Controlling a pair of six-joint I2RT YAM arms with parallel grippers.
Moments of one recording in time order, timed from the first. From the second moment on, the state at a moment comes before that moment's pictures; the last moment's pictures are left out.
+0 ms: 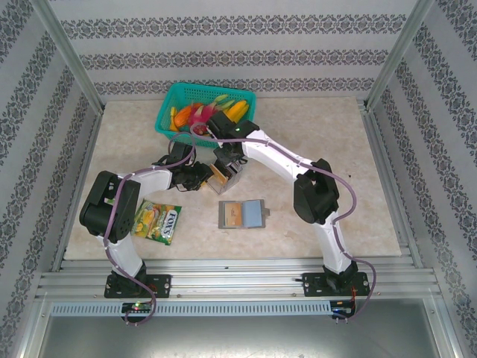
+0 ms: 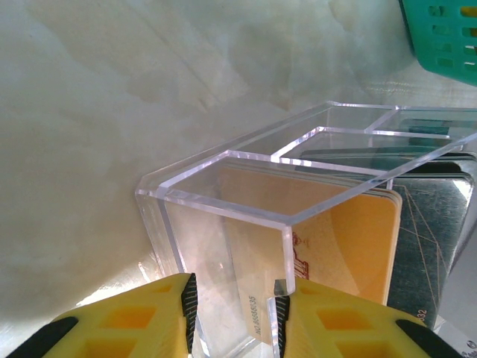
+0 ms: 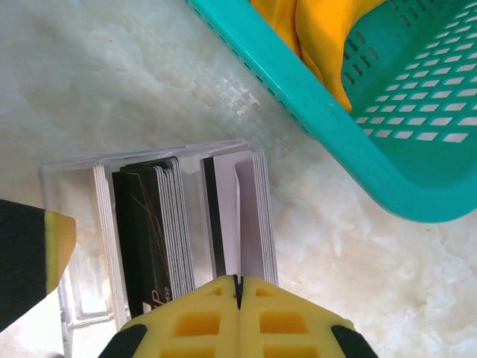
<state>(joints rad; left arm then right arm) -0.30 1.78 0.96 -0.14 0.35 -1.02 0.71 2.18 2.01 -0.98 0.19 0.08</state>
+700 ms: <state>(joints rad) -0.30 1.47 0.87 -0.05 0.41 -1.00 0.48 1.68 1.49 -0.59 -0.35 0.52</state>
